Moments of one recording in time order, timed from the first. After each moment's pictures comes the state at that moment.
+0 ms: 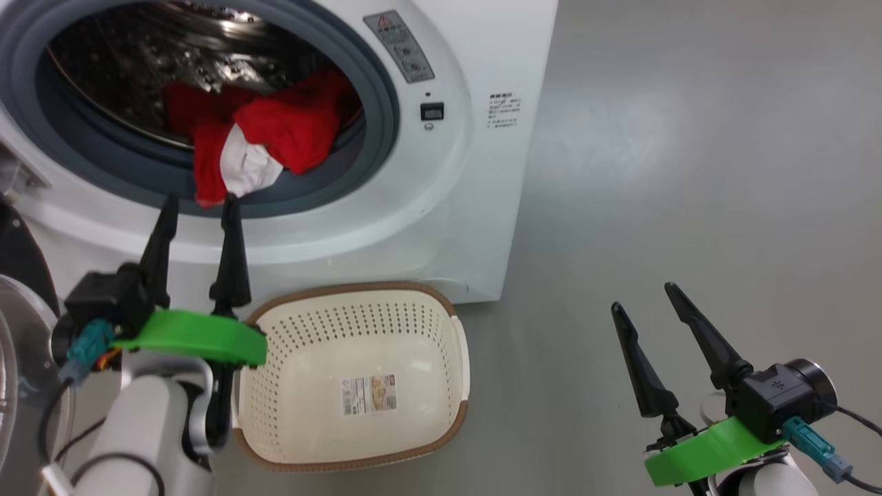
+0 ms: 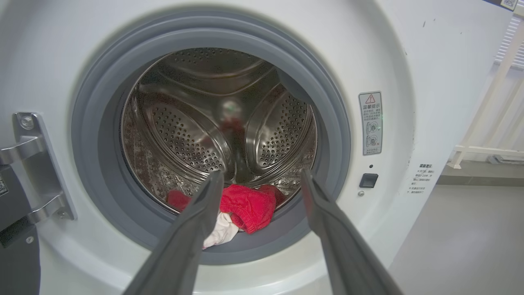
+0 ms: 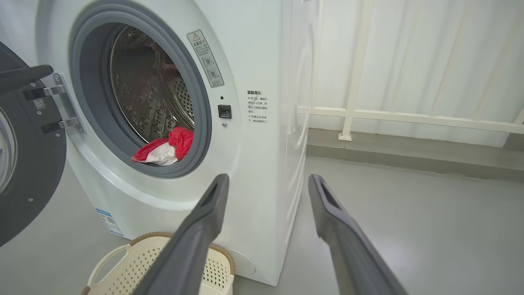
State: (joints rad) left arm -0.44 0.15 -0.12 0.34 -0.39 0.05 -0.25; right arm -0.04 -0.08 0.11 0.08 0.18 0.12 -0.26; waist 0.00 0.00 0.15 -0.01
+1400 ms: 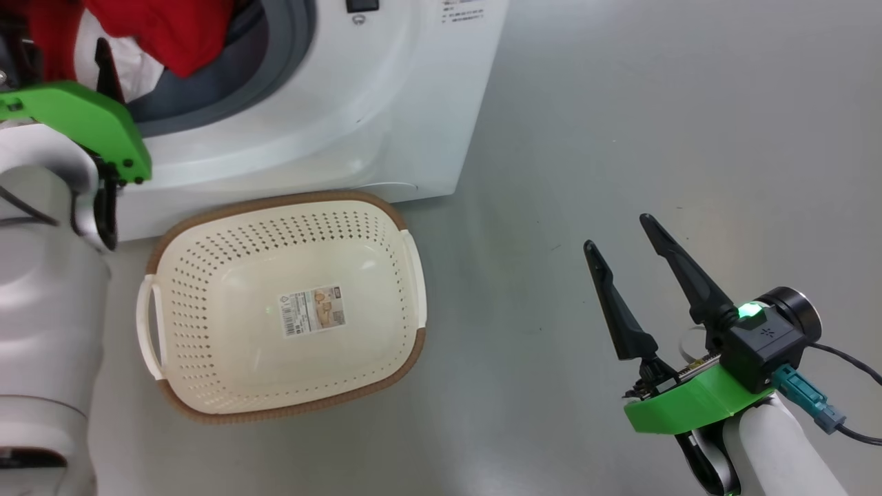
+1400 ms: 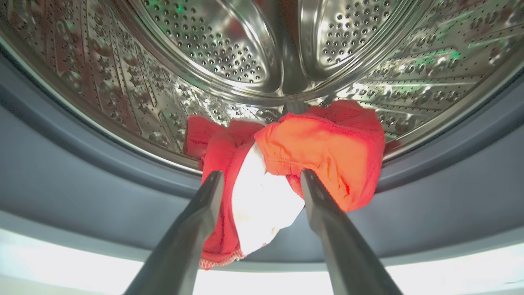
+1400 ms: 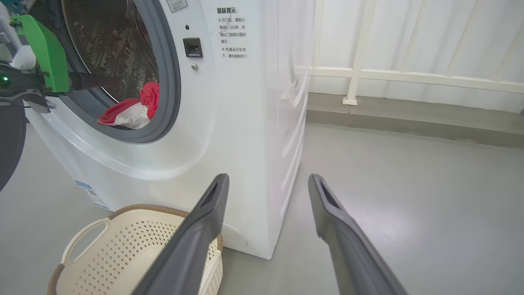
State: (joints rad) left arm -1.19 0.19 -0.10 1.20 -0.26 0.03 -0.12; right arm -0.21 -0.10 0.18 0.07 0.20 0.12 -0.26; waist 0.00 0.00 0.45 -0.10
